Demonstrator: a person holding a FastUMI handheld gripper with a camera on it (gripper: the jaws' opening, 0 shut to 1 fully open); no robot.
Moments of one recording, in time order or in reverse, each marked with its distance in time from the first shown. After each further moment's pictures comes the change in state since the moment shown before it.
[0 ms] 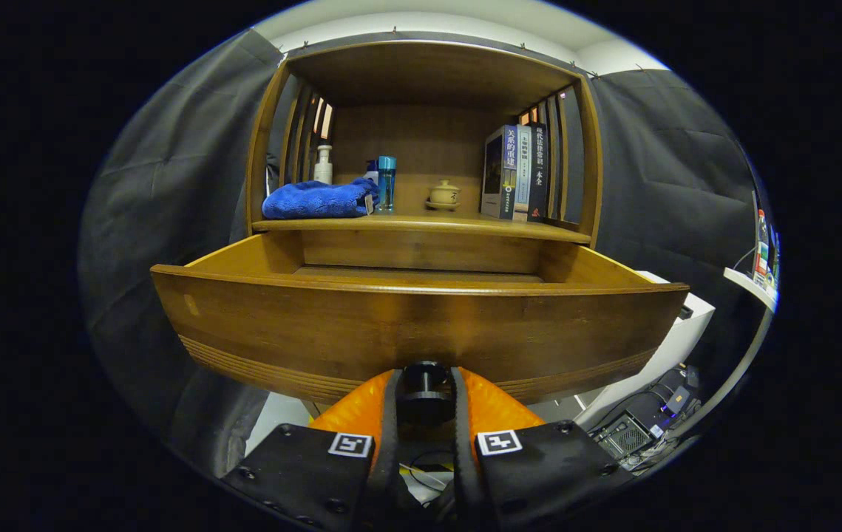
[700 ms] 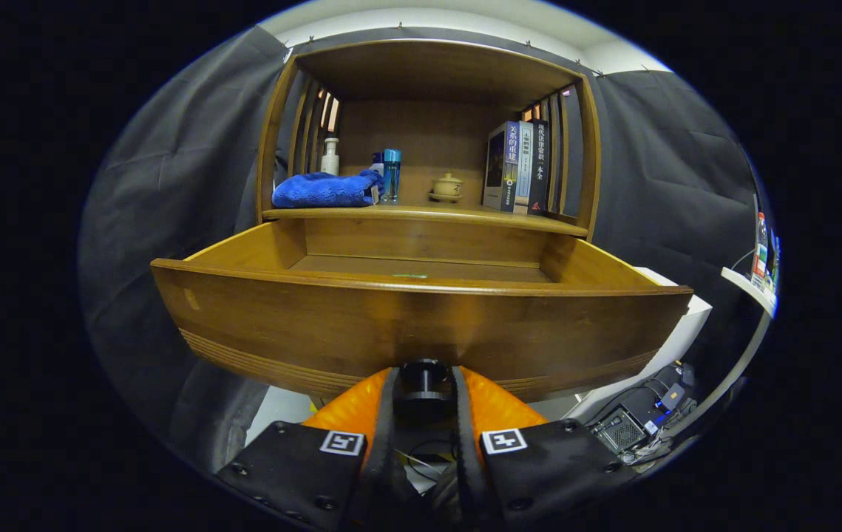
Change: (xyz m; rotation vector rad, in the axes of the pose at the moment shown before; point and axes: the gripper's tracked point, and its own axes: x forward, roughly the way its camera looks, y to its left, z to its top) arm -0.016 0.002 -0.010 -0.015 0.014 0.038
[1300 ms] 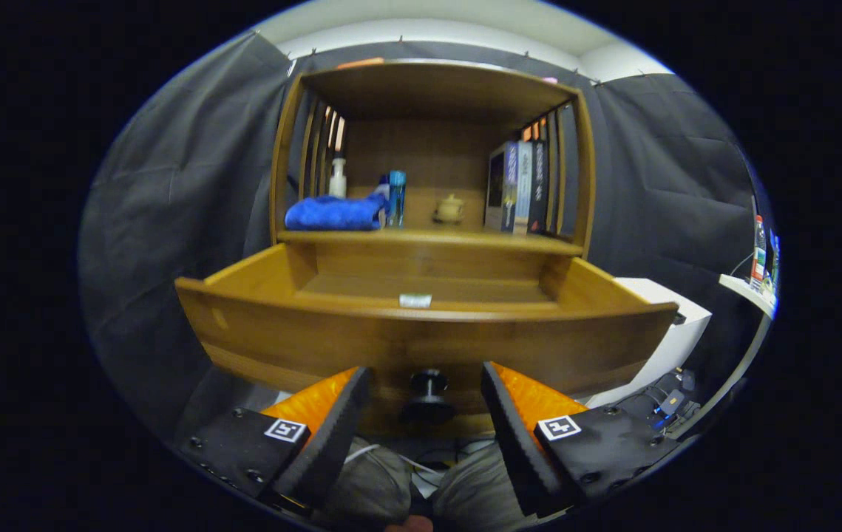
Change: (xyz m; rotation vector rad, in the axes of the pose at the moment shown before) arm -0.044 -0.001 0.070 0.010 -0.171 -0.005
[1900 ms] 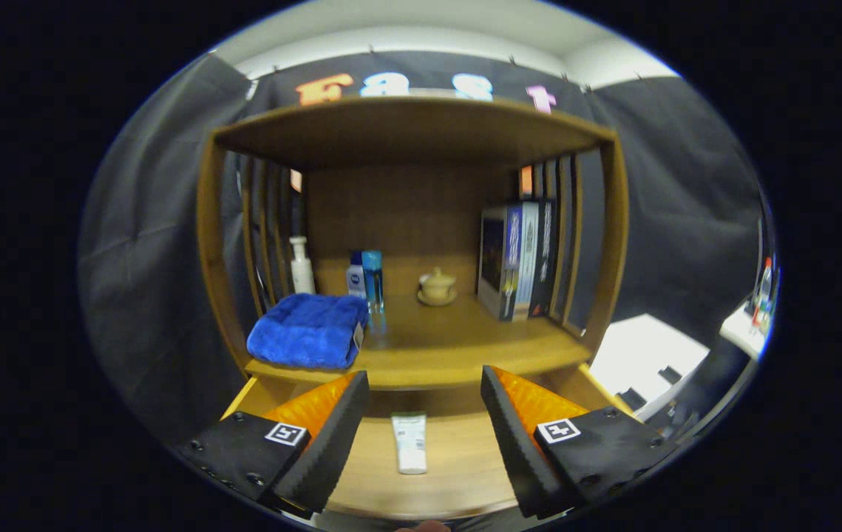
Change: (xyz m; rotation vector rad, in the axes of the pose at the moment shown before) arm 0.156 0.009 0.115 0.141 0.191 -0.044
